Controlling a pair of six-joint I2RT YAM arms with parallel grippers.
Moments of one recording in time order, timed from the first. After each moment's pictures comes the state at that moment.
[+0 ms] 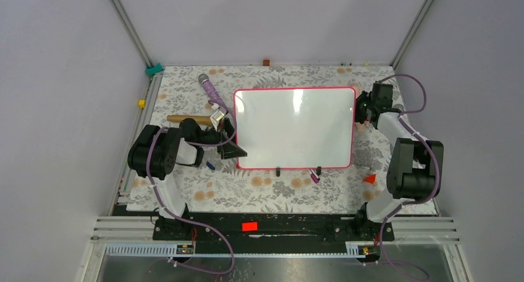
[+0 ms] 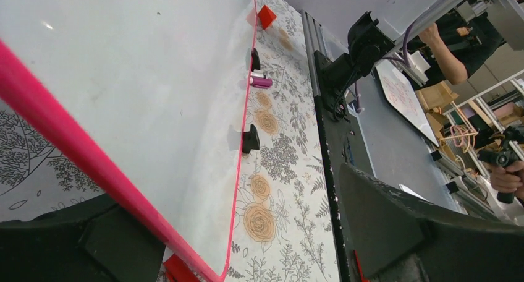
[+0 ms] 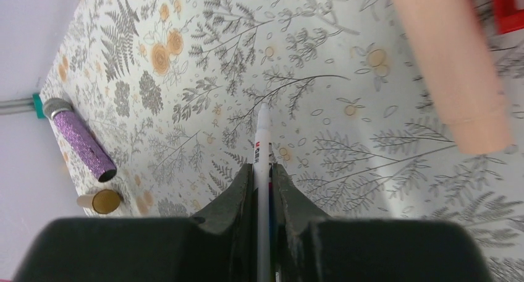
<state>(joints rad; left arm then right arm) -0.14 1.87 0.54 1.41 1.43 -0.72 -0.10 1.64 1.03 -0.17 -0.29 0.67</state>
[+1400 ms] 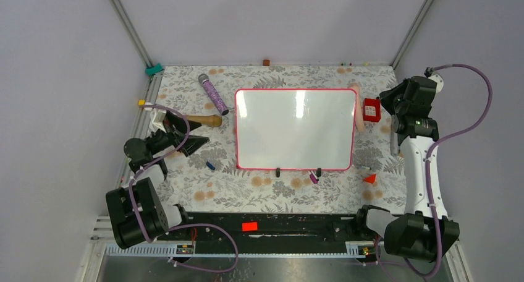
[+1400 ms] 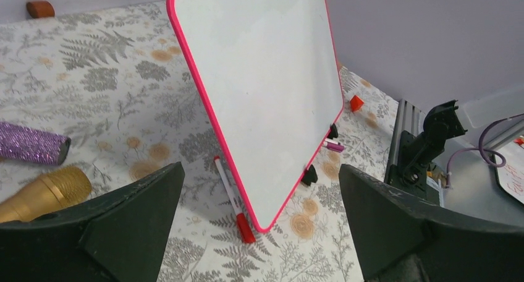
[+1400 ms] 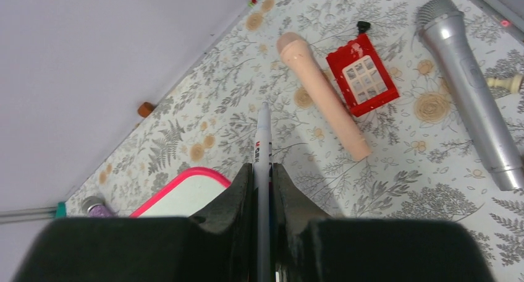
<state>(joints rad) 0.37 1.24 0.38 1.37 1.40 -0.87 -0.20 1.14 1.13 -0.44 0.02 0.63</state>
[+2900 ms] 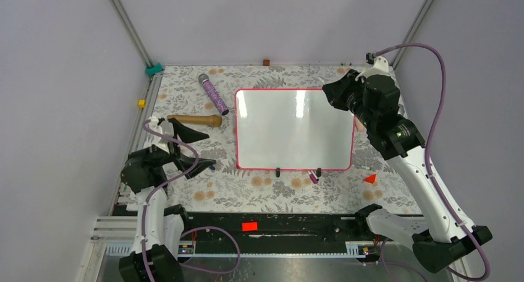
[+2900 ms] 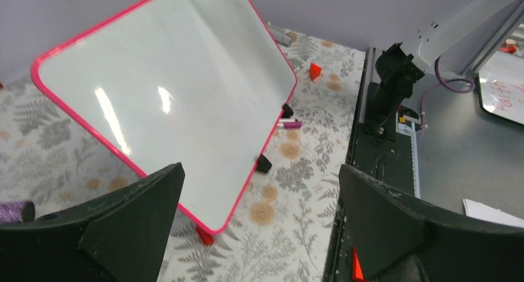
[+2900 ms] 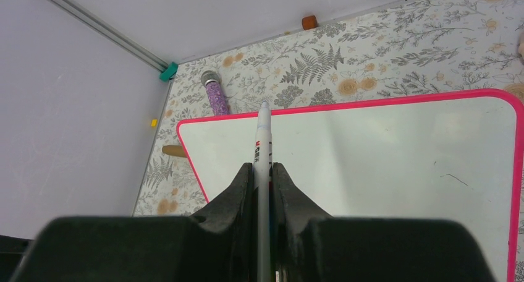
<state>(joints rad) 0.32 0.74 0.36 1.32 1.54 -1.04 0.44 1.07 1.31 -0.48 0.12 0.59</state>
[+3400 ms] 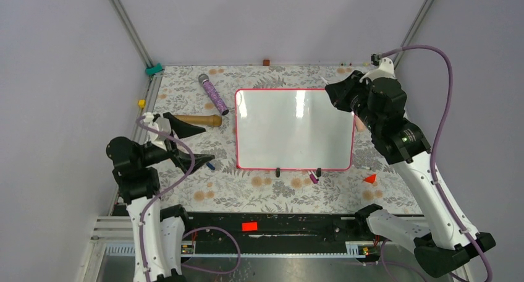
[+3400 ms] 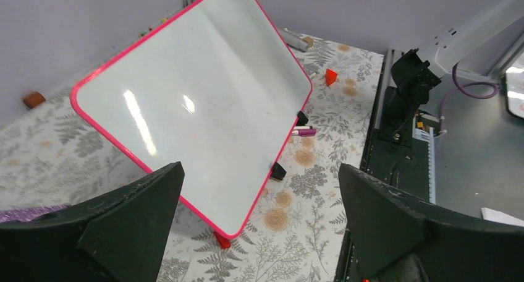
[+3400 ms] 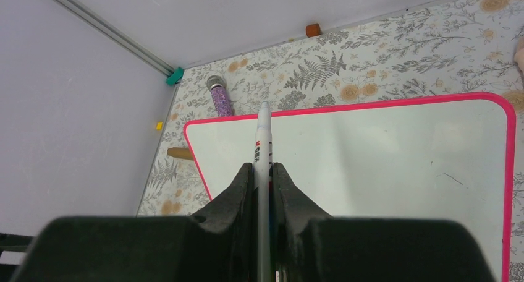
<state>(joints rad) 0.31 0.62 0.66 0.13 1.51 -0.26 0.44 1.03 1.31 -0.49 0.12 0.58</state>
